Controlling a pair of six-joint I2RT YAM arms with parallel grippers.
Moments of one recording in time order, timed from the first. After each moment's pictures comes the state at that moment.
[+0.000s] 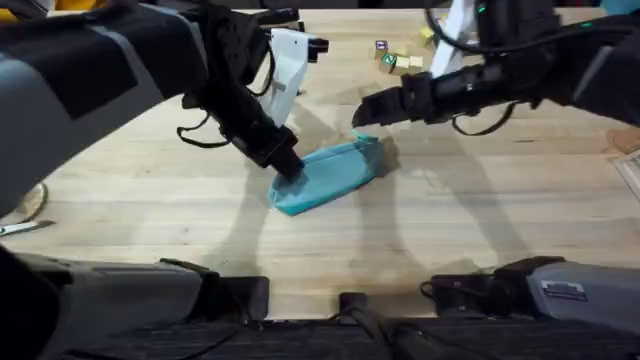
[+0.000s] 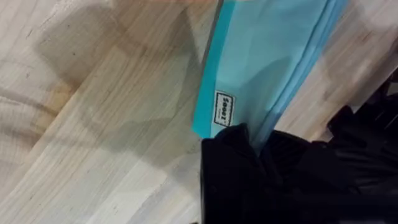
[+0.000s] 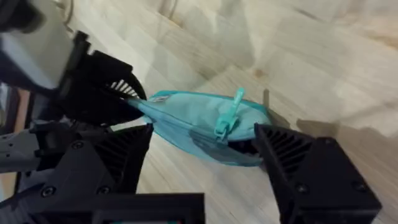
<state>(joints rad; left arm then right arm) -0.28 1.54 1.08 -1.17 0.43 0.49 0.23 1.44 0.98 -0.61 -0.74 0.08</state>
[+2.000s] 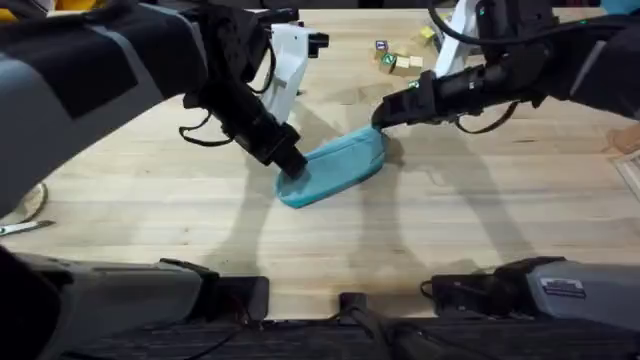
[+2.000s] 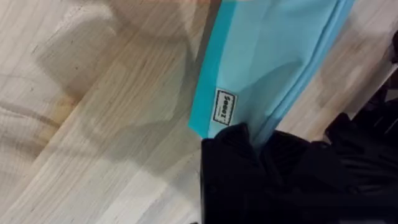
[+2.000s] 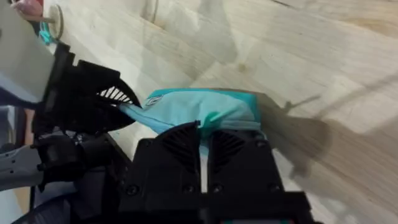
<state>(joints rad) -0.28 1.54 1.08 -1.14 0.46 0.49 0.19 1.46 0.99 -0.63 -0.73 0.11</state>
